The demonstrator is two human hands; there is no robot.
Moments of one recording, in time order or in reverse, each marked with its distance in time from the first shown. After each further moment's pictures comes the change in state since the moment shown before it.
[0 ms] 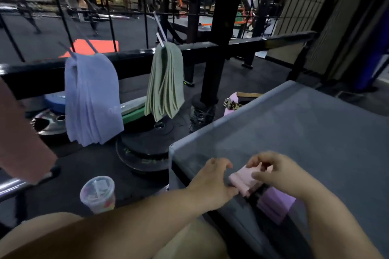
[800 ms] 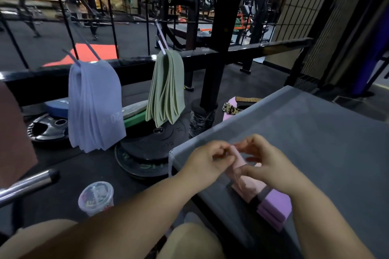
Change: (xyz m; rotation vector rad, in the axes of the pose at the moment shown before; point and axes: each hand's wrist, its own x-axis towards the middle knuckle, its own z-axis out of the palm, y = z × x) left_hand 0.022 0.004 -0.037 -0.397 0.200 0.129; right_hand 0.009 -0.039 0.002 0.265 0.071 -0.198
